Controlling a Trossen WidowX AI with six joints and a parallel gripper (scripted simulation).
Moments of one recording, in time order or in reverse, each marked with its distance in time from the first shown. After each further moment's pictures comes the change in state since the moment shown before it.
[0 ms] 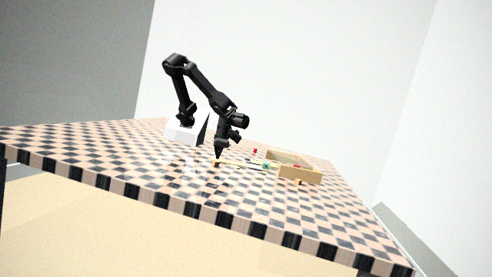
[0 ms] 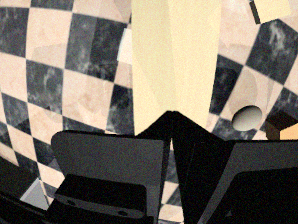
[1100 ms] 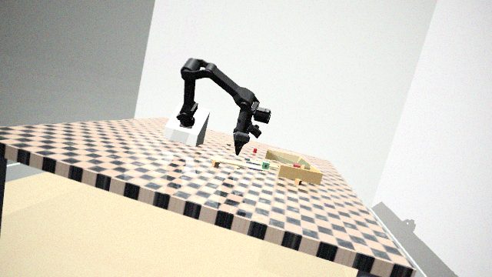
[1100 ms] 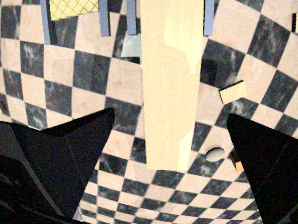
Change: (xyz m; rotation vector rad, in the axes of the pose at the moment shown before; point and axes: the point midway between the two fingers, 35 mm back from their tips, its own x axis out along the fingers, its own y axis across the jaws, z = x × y) arm -0.043 0.000 0.078 0.040 0.017 0.014
